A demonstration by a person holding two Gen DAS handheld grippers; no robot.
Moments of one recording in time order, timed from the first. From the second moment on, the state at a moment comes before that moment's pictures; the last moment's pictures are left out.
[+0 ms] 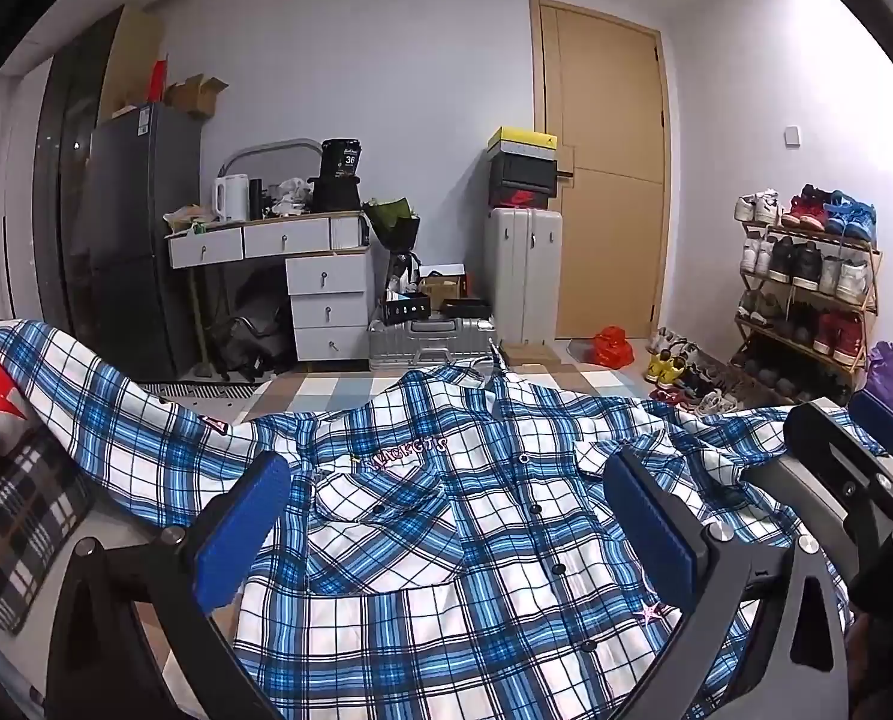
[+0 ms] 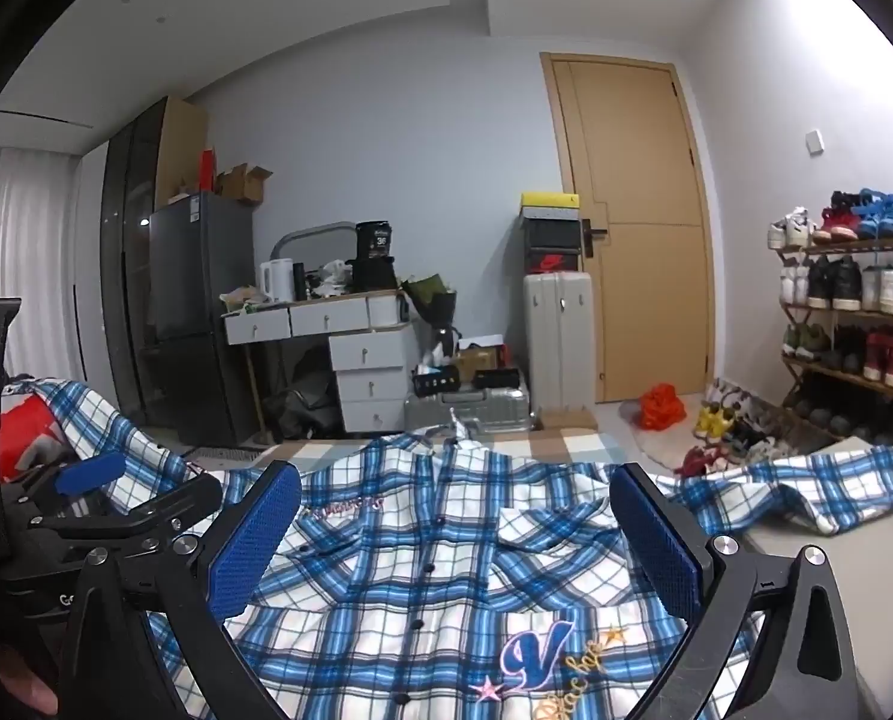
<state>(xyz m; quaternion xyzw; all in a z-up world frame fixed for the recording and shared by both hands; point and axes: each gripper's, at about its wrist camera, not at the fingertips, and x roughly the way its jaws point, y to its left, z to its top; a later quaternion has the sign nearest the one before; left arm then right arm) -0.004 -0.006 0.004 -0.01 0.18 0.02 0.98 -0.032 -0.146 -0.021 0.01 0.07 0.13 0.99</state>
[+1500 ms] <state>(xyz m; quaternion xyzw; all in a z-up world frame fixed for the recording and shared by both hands) -0.005 -0.007 -0.005 -0.01 0.19 0.02 0.98 -0.032 -0.146 -0.024 0.02 0.08 0.14 0.99</state>
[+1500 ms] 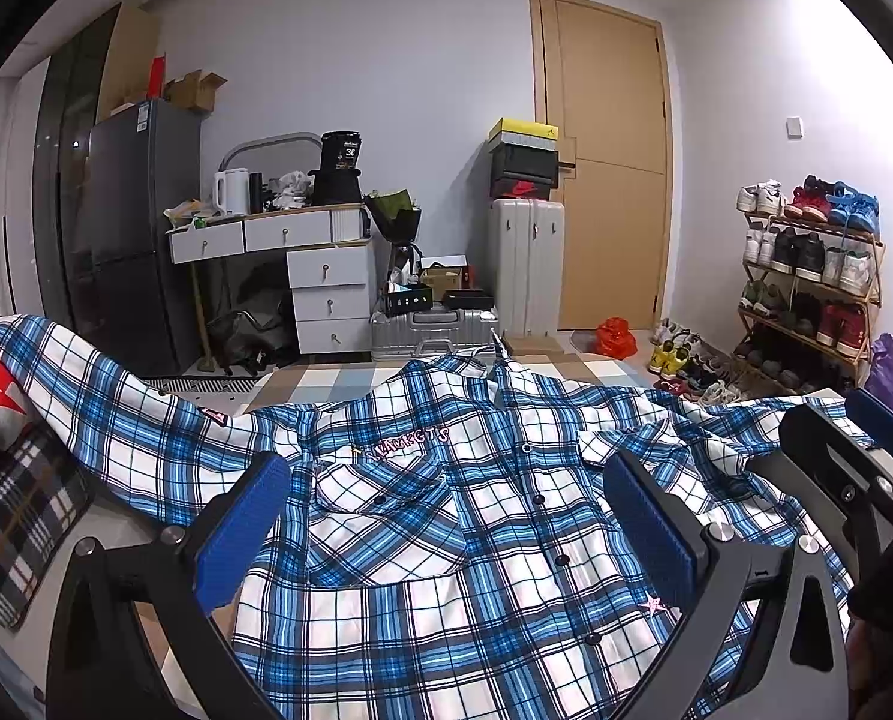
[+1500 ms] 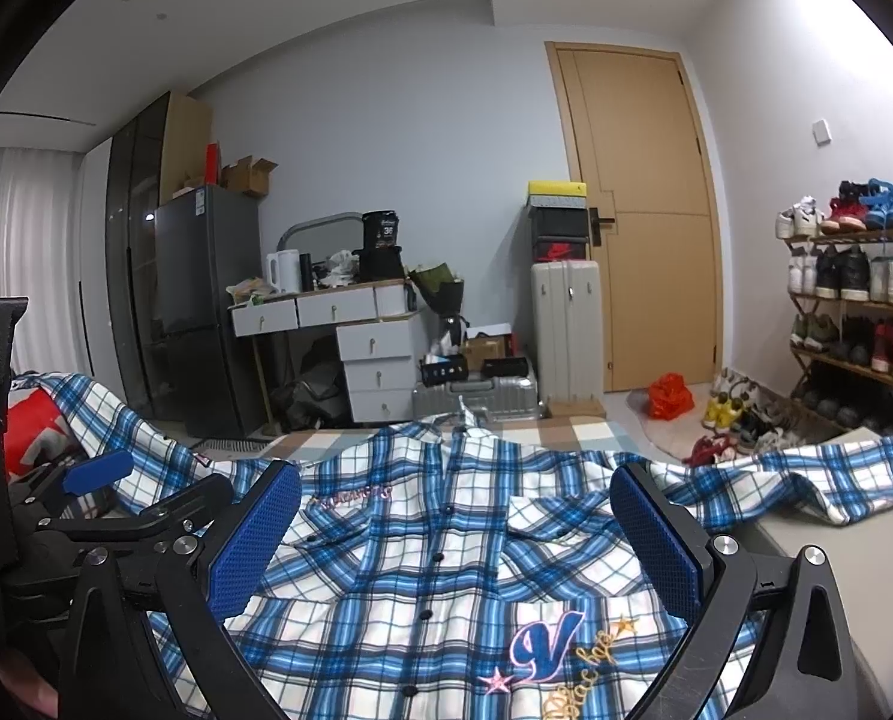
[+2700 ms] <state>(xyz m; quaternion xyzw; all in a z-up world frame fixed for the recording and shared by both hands) -0.001 -0.005 -0.007 -0.02 0.21 0.02 0.98 -0.004 -0.197 -0.021 0.07 0.14 0.14 0.98</state>
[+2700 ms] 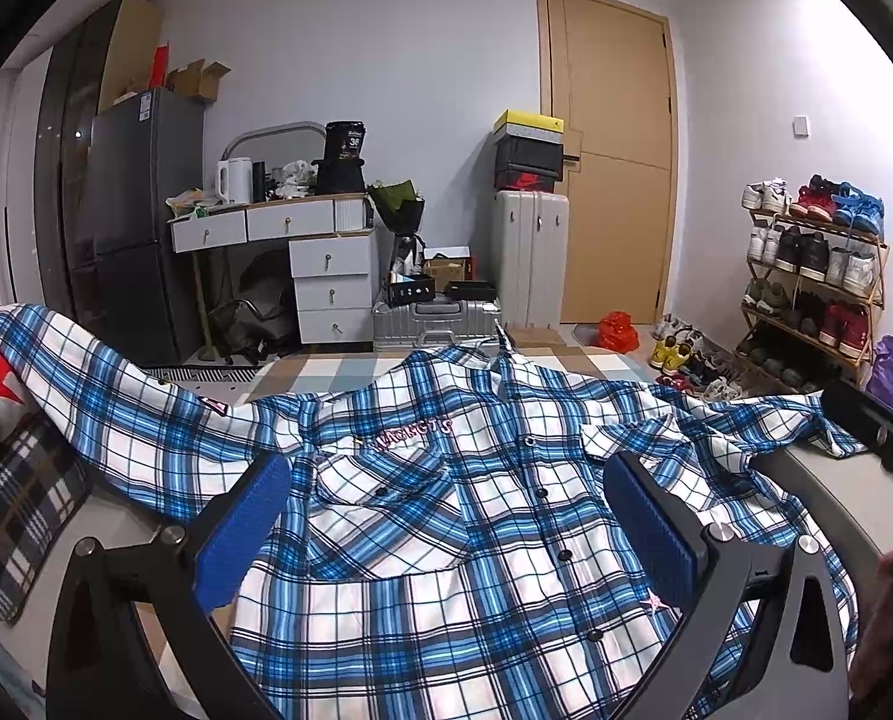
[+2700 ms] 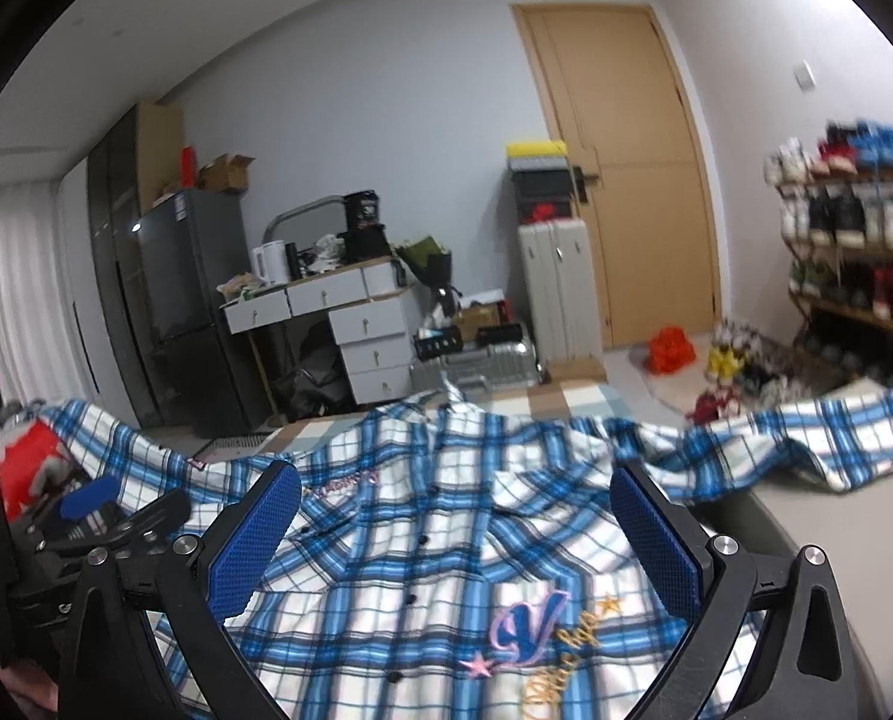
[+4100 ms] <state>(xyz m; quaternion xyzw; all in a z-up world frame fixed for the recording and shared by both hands) 0.028 -0.067 -0.029 0.04 0.27 -0.05 0.96 0.174 -0.625 -0.102 0.33 0.44 -0.19 0.81</state>
